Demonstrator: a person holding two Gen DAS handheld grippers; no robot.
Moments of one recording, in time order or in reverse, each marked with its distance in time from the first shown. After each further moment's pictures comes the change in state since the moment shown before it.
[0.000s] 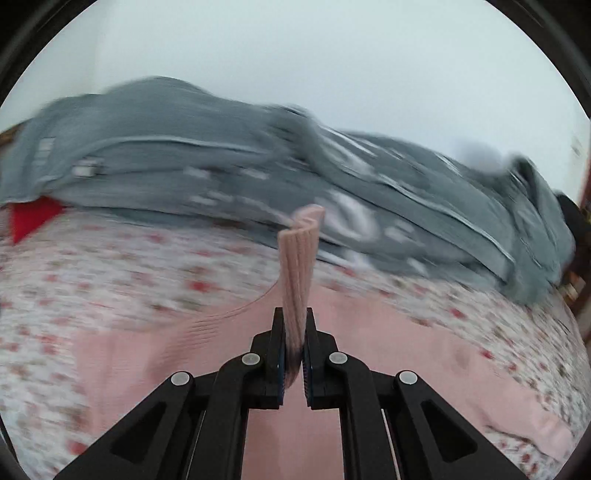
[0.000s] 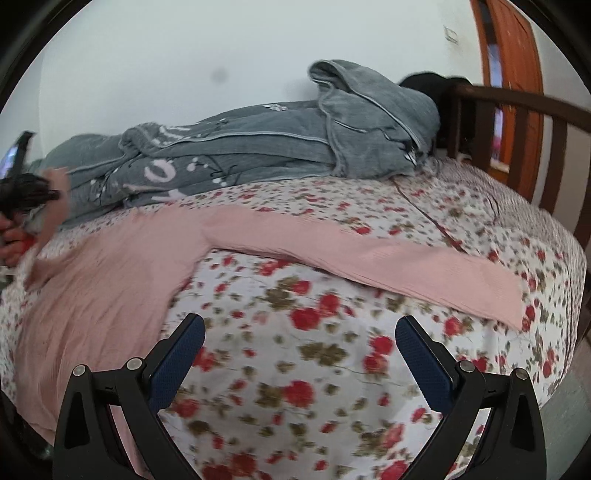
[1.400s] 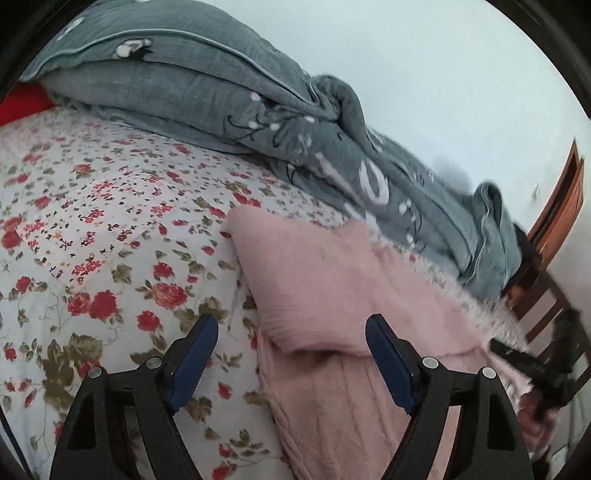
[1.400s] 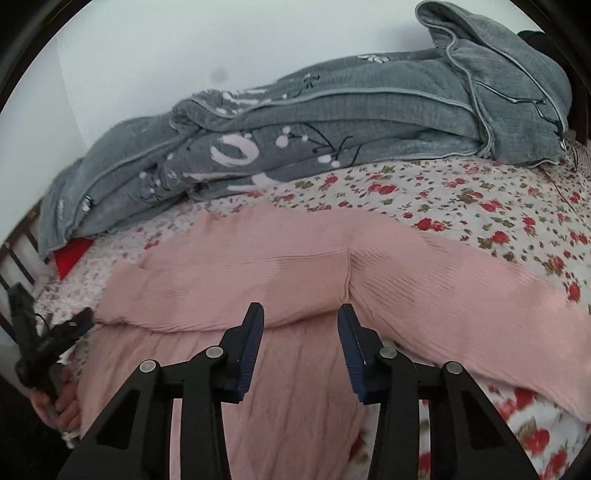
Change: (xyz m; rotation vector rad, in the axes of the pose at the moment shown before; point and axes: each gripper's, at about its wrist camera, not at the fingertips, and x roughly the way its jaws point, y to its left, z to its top) left arm 0.007 0.201 -0.098 -0.208 0.010 -0.291; right arm 0.149 0.137 0.087 -0.016 0.184 0.322
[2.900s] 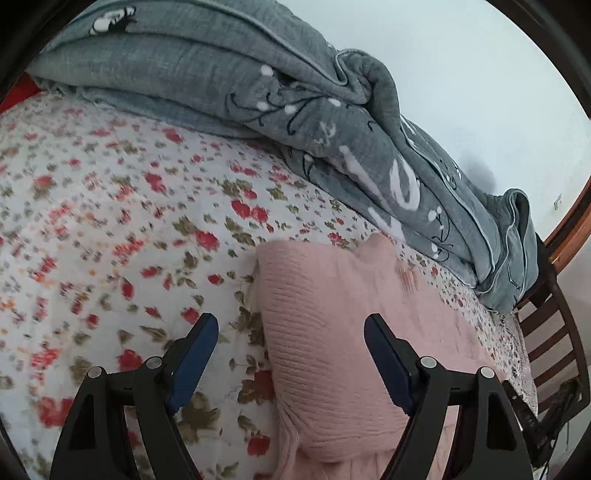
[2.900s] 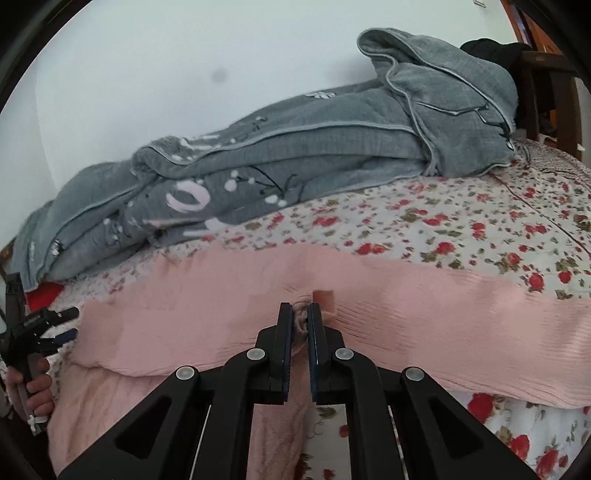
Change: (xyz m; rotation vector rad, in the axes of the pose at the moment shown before) left arm 0.061 0.007 0.050 -0.048 0.139 0.030; right arm -0.011 -0.038 -0.008 0.101 -0.169 -0.125
